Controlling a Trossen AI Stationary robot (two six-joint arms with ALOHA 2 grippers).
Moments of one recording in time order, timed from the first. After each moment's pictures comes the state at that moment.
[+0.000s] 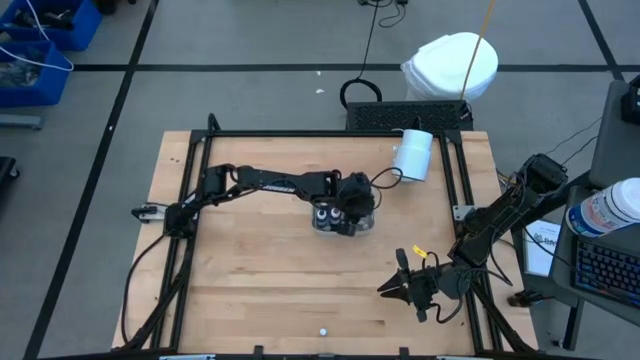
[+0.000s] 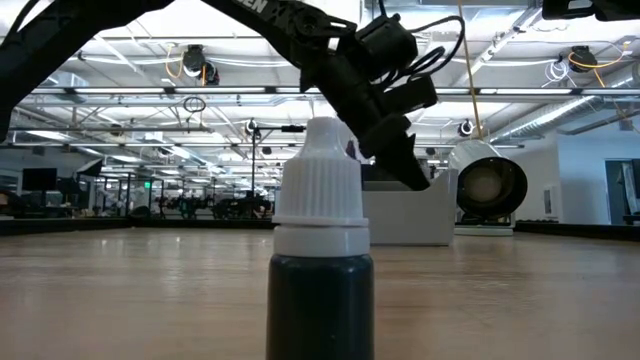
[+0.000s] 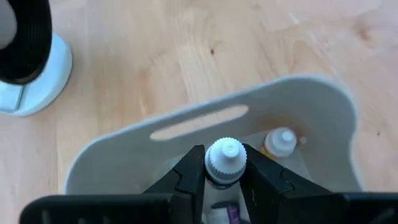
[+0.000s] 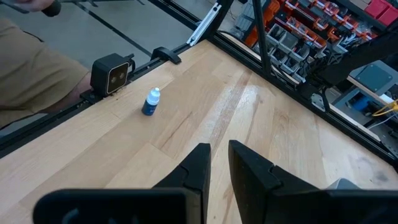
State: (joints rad) left arm 0.10 2.25 1.79 -0.40 0.09 0.41; right arm 0.83 1.30 0.51 0.42 0.55 -0.25
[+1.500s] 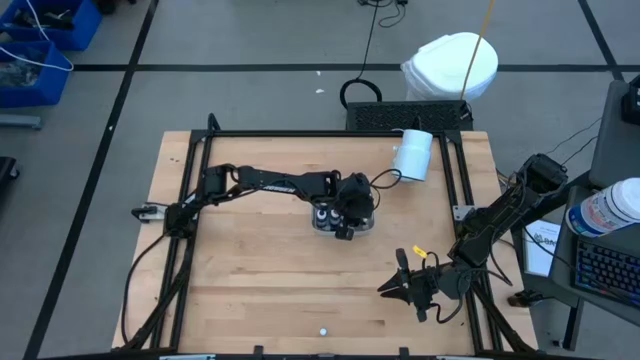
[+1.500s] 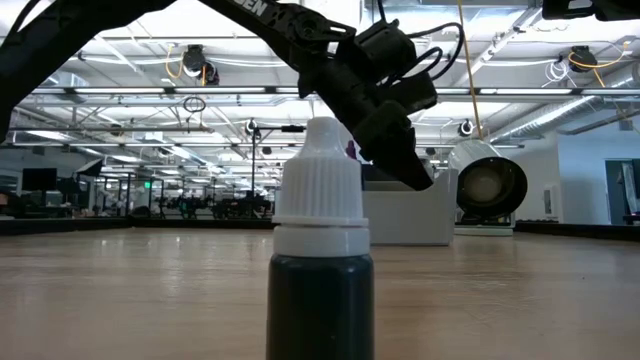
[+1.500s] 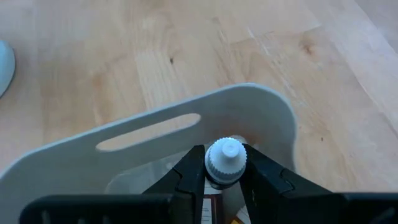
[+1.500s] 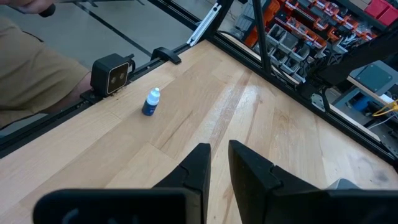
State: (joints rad) left arm 0.11 2.26 1.78 -0.40 0.24 0.37; right arm 0.83 1.30 0.51 0.42 0.55 -0.25
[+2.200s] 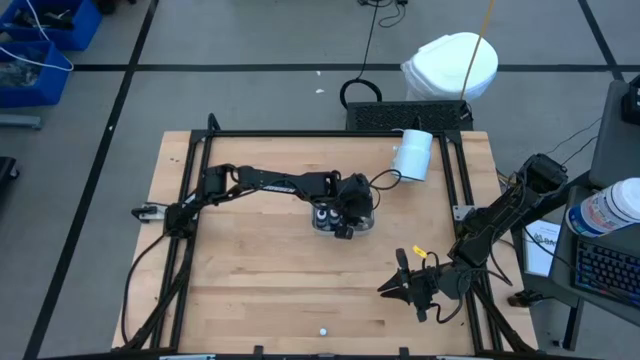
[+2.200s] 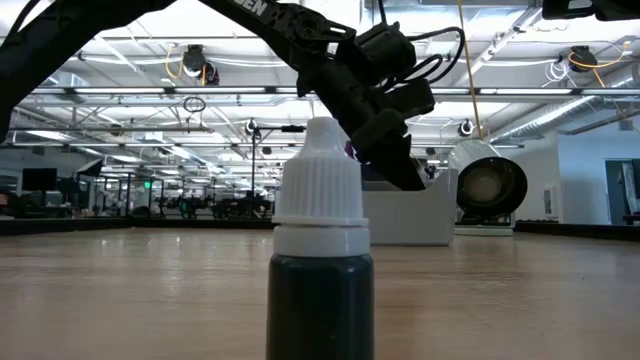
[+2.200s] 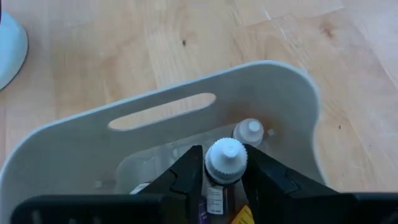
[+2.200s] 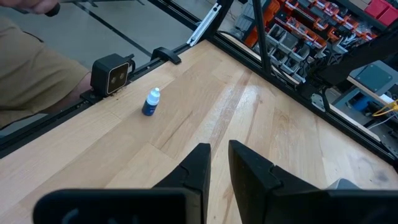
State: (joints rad) left arm 0.11 2.25 1.78 -0.42 0.18 0.36; right arm 0.83 1.30 0.51 0.42 0.55 -0.25
